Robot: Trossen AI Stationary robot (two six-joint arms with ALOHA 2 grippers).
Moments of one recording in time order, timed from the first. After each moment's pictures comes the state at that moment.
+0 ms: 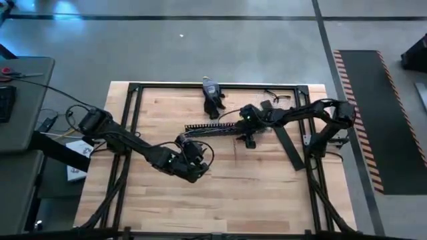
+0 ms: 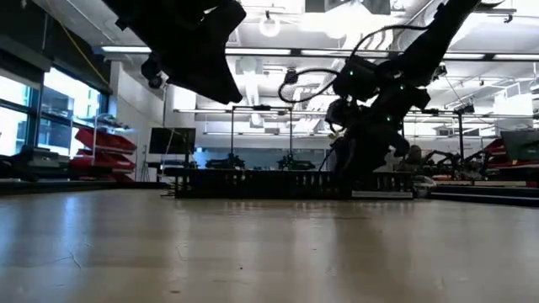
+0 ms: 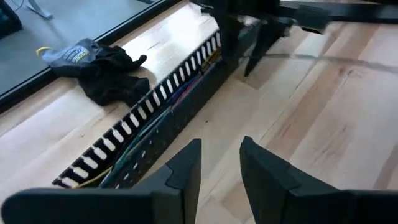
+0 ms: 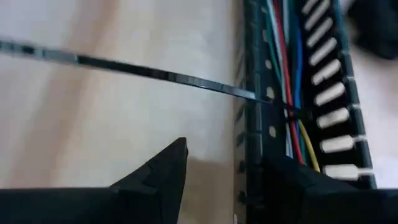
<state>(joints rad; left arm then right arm) -0.41 1.67 1.07 -0.41 -0.92 -0.80 -0.29 1.67 0.74 -0.01 -0.30 -0.37</state>
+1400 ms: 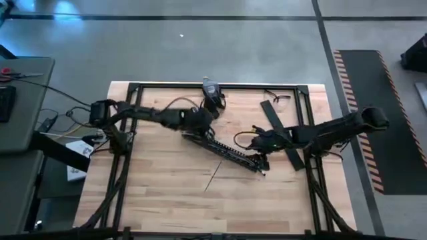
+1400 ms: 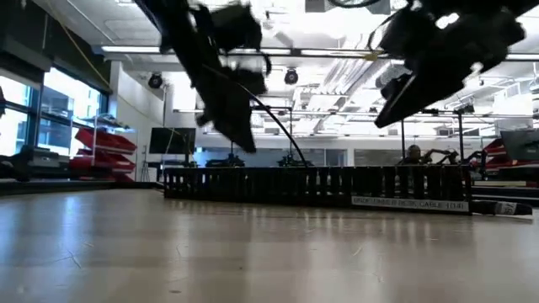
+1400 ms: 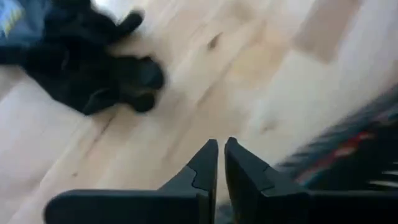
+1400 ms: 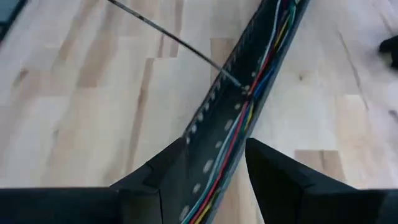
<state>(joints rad) 0.19 1.74 1.09 -0.35 -0.17 -0.28 0.14 1.15 0.56 -0.14 0.01 0.12</state>
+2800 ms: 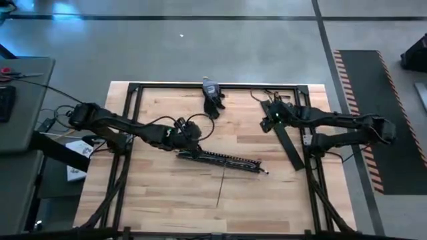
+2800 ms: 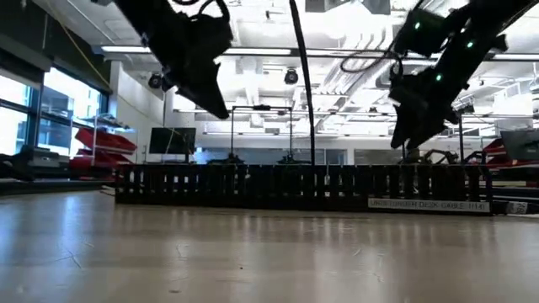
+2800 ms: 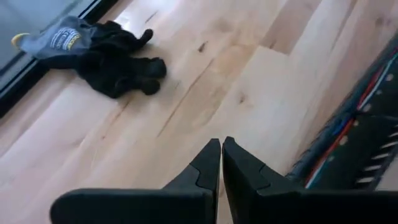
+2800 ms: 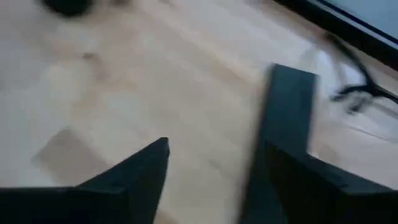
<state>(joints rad) -0.15 1.51 0.96 -0.39 -0.58 -0.46 -0.41 1.08 0.58 -0.51 0.33 0.44</state>
